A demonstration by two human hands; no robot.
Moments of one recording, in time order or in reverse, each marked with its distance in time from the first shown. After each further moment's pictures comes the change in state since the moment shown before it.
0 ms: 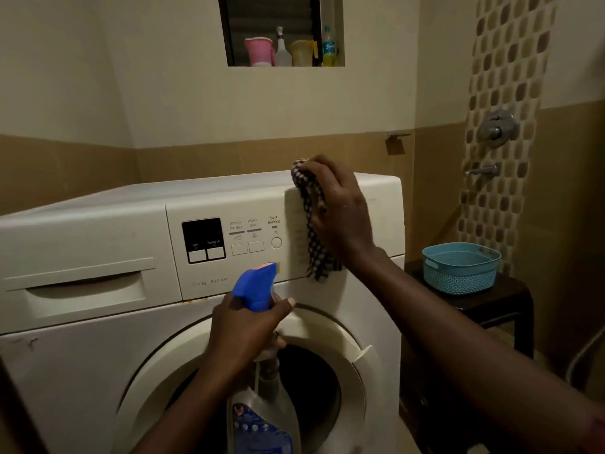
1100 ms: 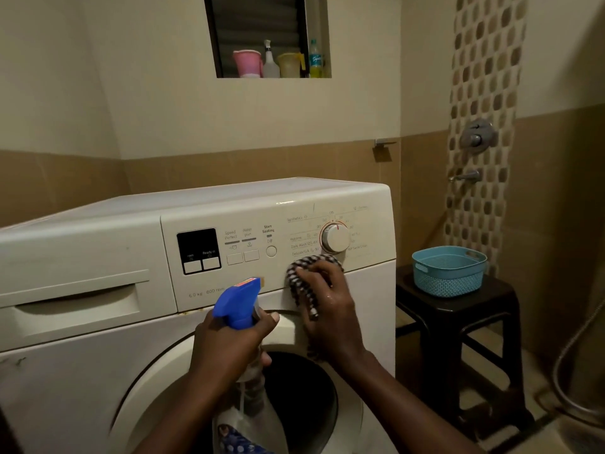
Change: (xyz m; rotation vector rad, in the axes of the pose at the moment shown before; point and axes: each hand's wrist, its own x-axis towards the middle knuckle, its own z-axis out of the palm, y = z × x) left_hand -0.001 -0.009 -0.016 -0.017 0.012 -0.007; right_hand -0.129 -0.004 0.026 0.039 -0.025 0.142
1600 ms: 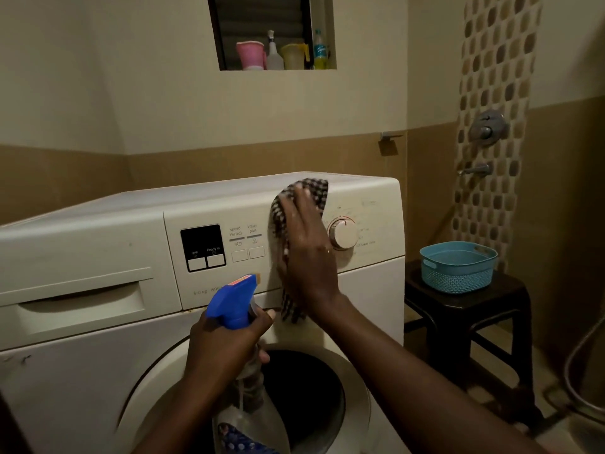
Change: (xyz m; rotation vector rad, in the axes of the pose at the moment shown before) left_hand 0.006 -0.008 -0.009 -0.022 0.029 0.040; right_hand 0.080 -0.039 0.026 -0.091 0.085 -0.078
